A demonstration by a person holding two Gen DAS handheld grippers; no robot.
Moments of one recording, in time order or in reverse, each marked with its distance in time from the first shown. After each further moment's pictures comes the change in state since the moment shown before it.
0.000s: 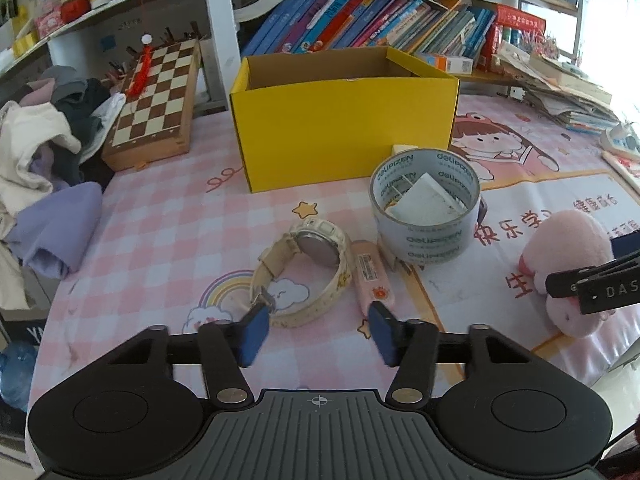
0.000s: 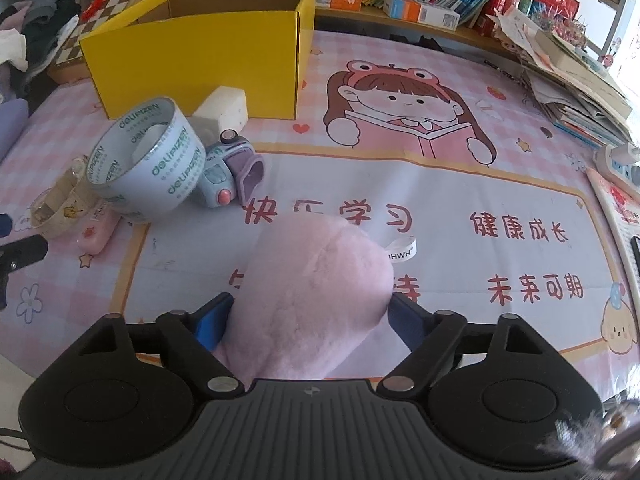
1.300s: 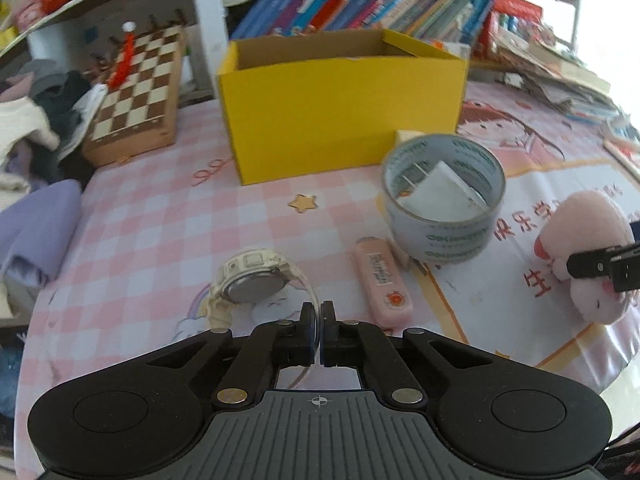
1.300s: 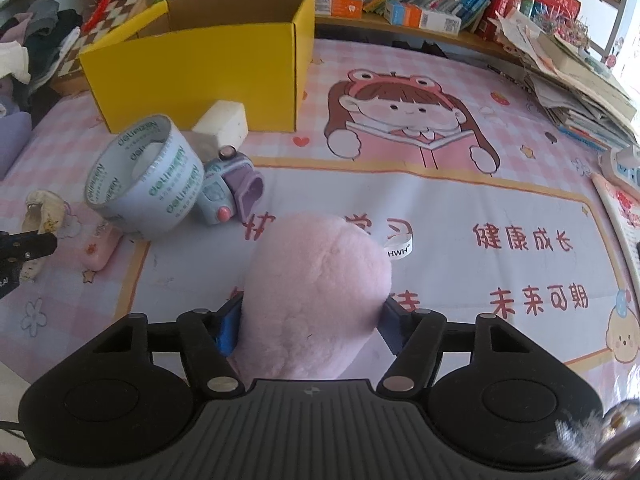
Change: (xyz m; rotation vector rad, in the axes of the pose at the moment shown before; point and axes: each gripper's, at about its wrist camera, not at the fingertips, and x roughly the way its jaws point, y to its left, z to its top) left arm 0.022 0.013 0.004 0.005 0.022 -0.030; right arm -0.002 -0.004 0.006 0.008 -0.031 0.027
